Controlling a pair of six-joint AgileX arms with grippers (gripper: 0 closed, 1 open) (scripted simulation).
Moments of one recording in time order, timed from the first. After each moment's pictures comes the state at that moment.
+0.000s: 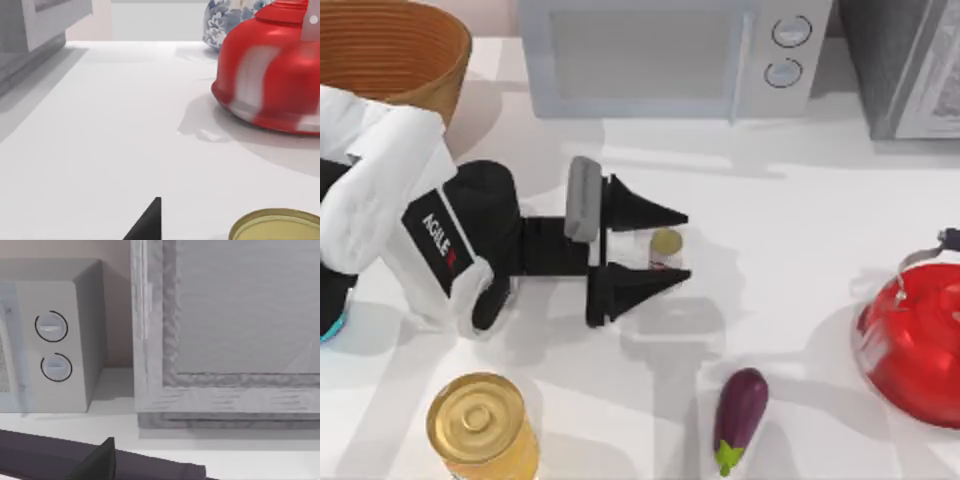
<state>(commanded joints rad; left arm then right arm) -0.36 2.51 1.06 1.42 1.26 0.03 0.00 0.00 0.00 0.00 0.00 0.00</state>
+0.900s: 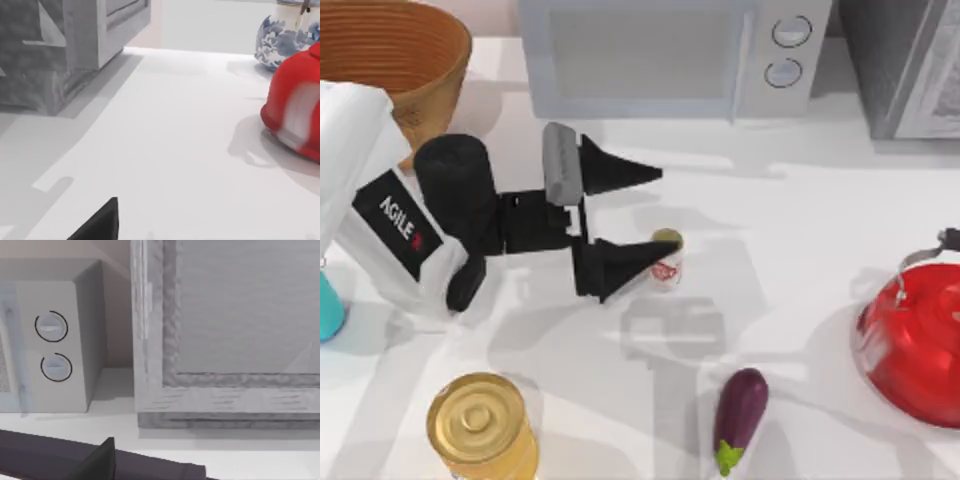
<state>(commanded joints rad) -0.31 2.35 0.98 1.31 1.16 0.03 0.00 0.00 0.00 0.00 0.00 0.00</state>
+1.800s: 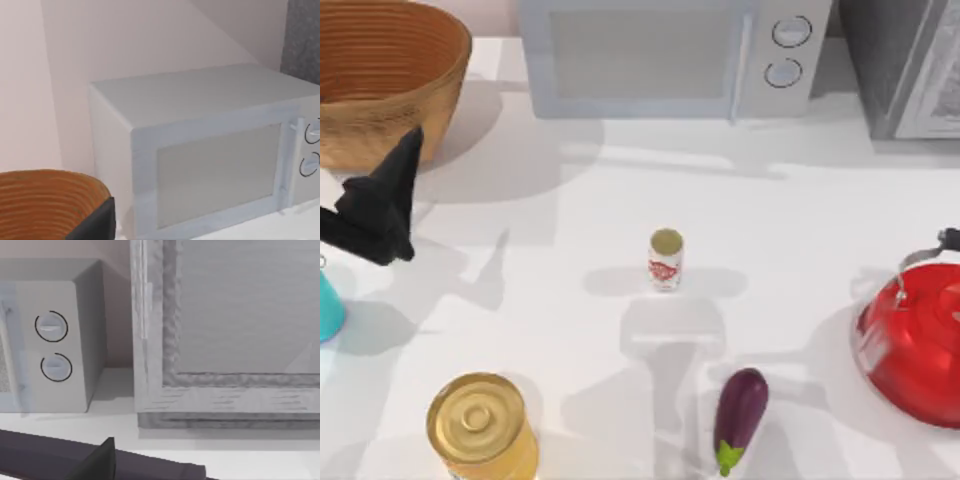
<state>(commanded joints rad) -0.06 0.77 0.35 0.43 0.38 0.02 0.00 0.00 0.00 0.00 0.00 0.00</state>
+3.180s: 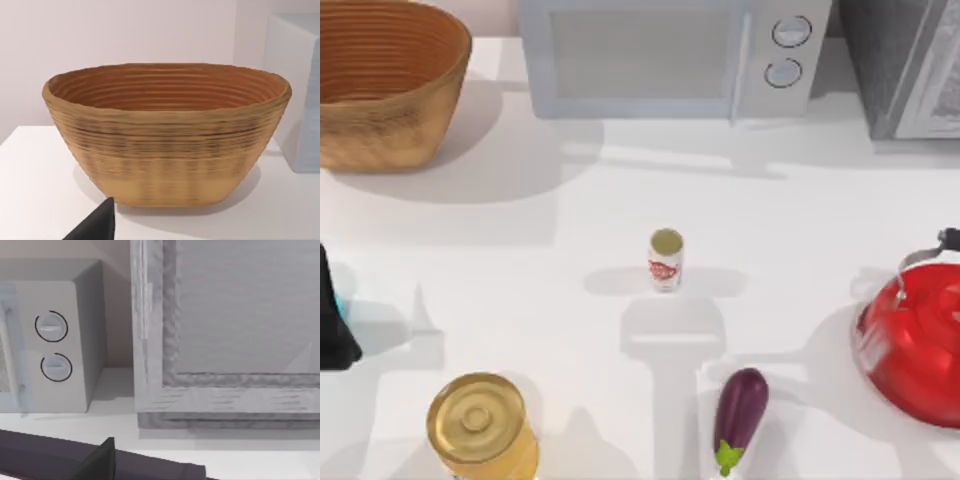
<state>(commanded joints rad) 0.03 0.16 -0.01 0.16 0.04 0.01 0.00 0.00 0.00 0.00 0.00 0.00</state>
